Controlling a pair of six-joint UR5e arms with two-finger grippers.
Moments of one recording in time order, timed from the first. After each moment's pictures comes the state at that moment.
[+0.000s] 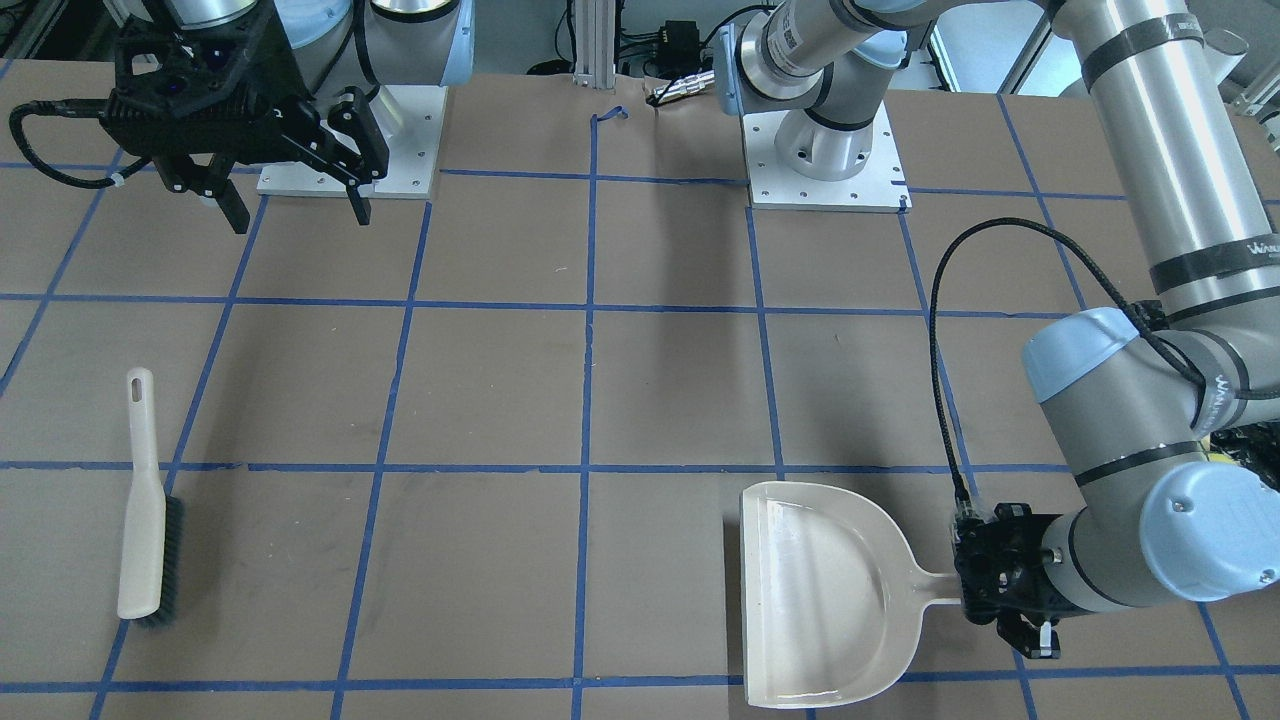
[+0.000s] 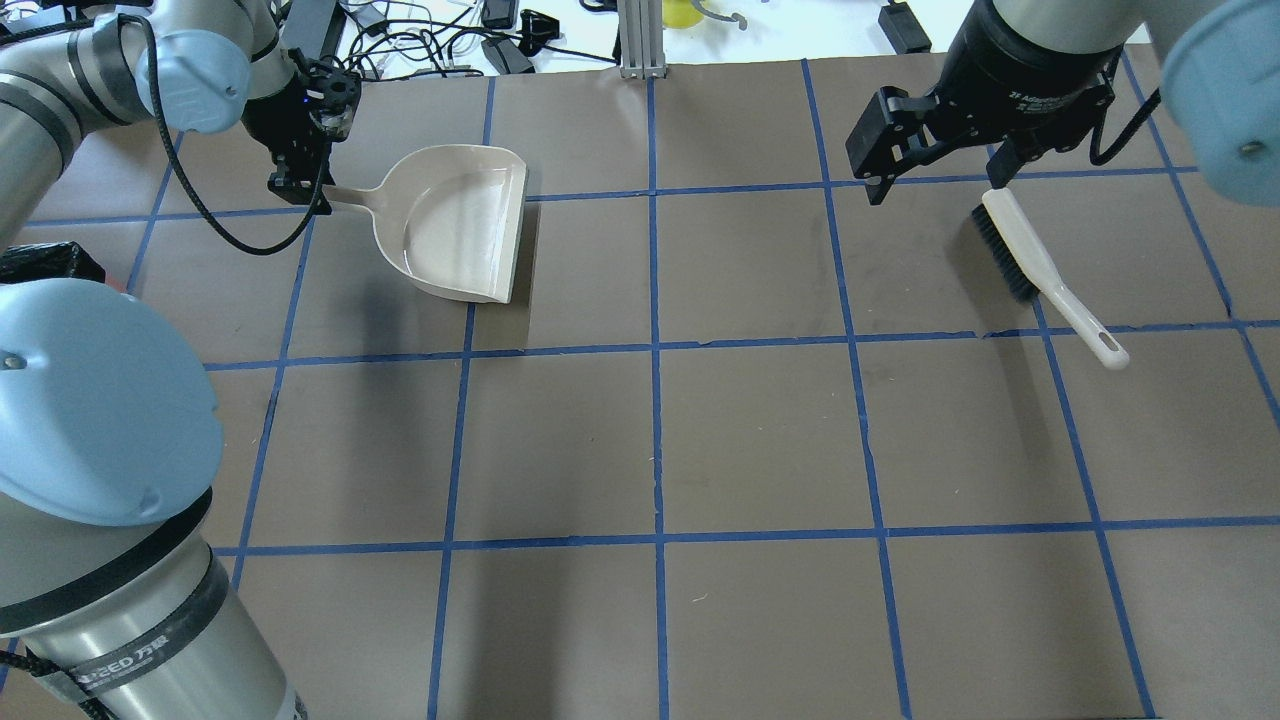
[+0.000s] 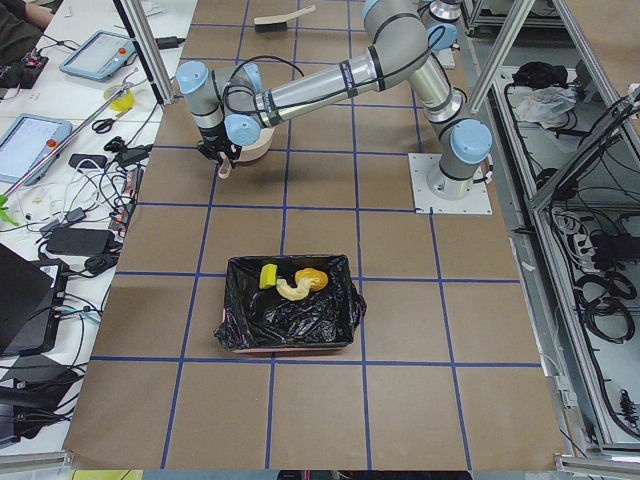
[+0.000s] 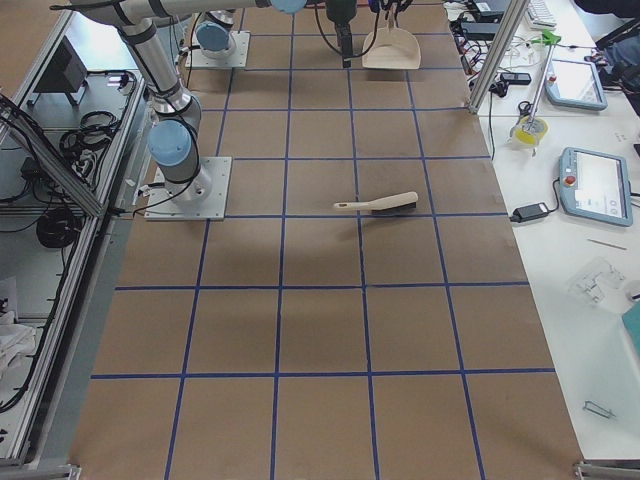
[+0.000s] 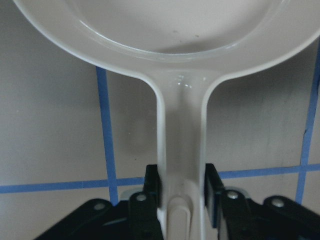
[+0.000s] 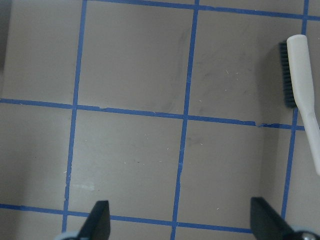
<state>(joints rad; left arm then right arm) -1.38 -2.23 -1.22 -1.34 1.65 1.78 1.61 -1.63 1.55 -1.62 -1.55 -0.07</state>
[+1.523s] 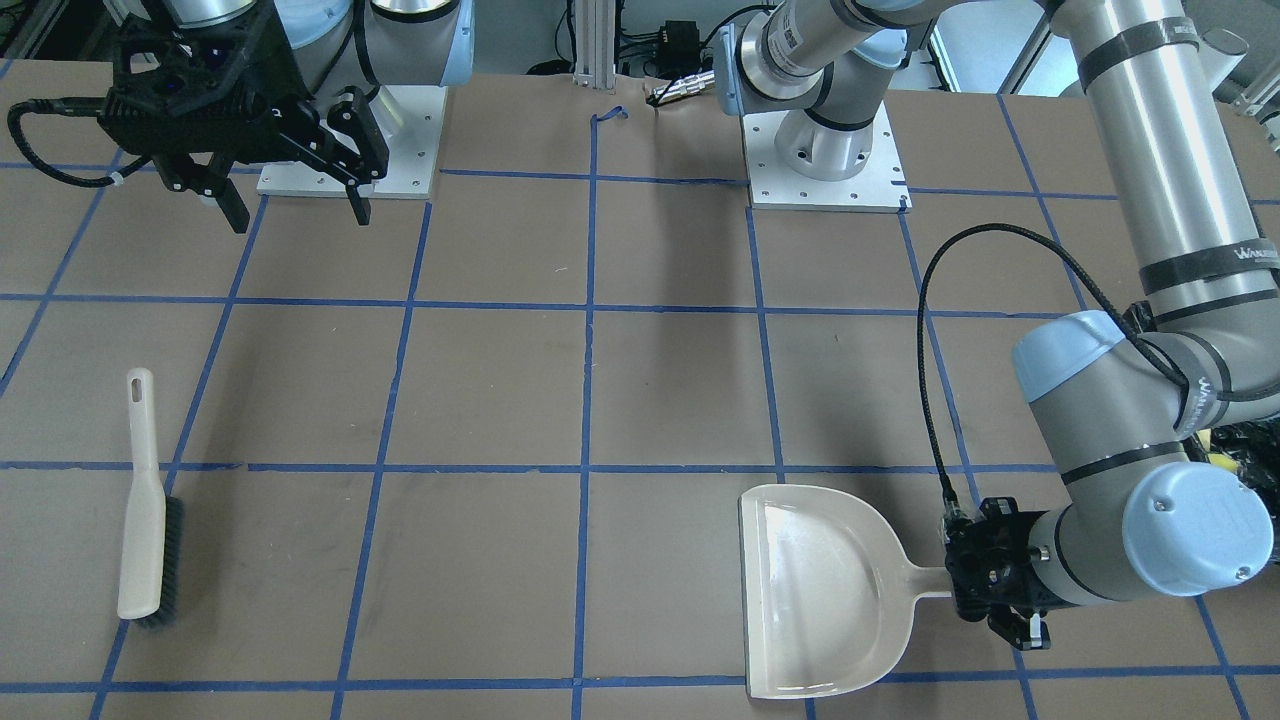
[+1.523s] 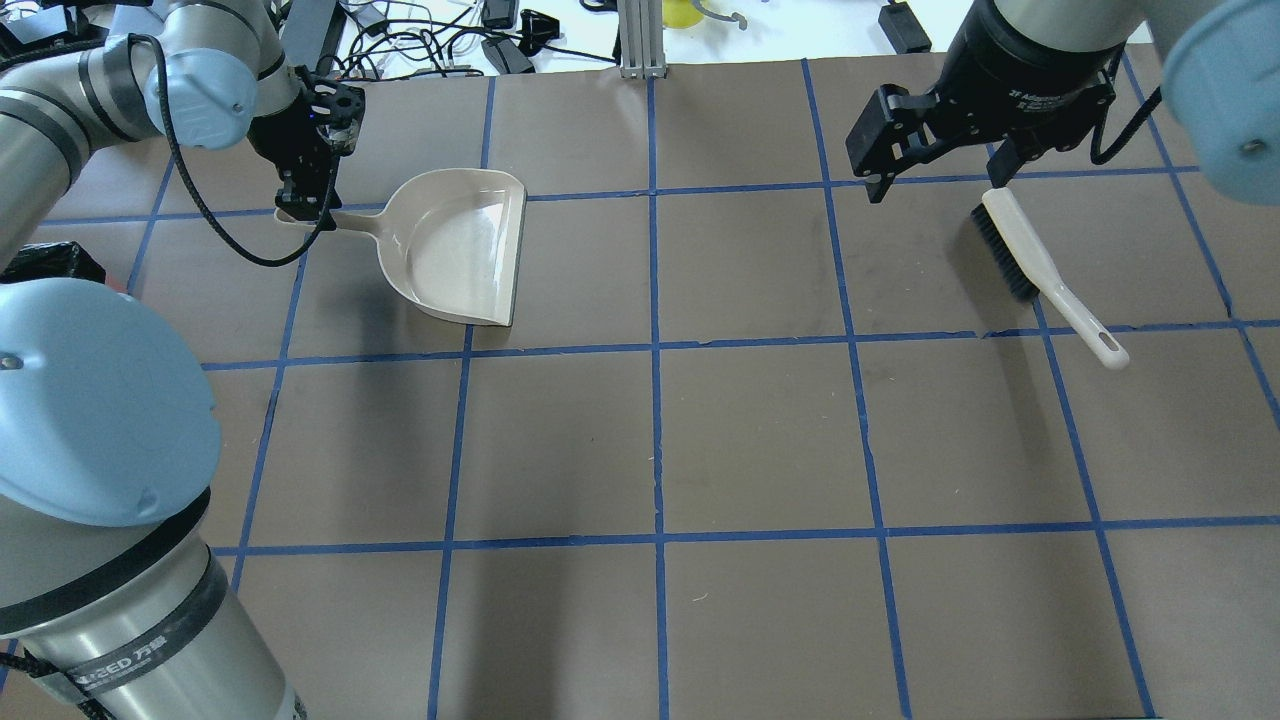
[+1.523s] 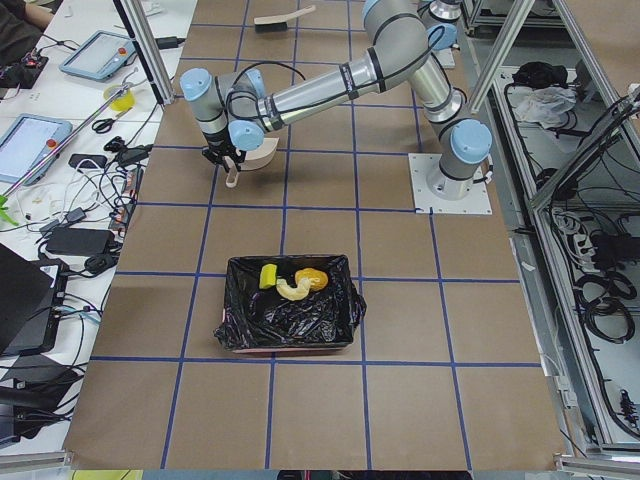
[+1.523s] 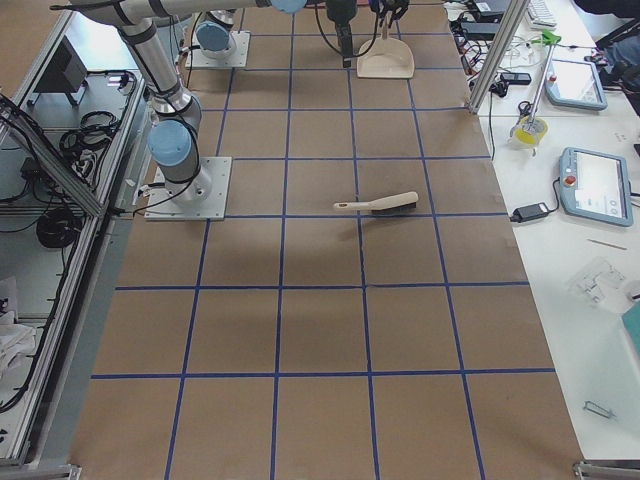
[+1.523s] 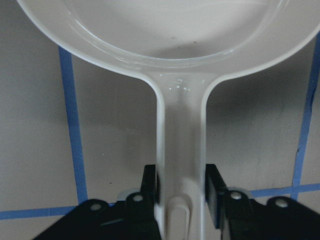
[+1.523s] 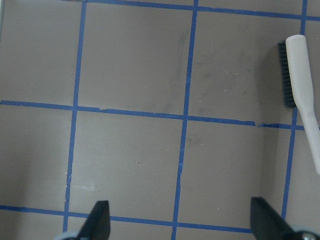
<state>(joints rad) -1.38 -2.22 -1.25 -1.33 1.65 1.71 1.61 -1.63 1.54 -1.62 -1.55 -0.06</state>
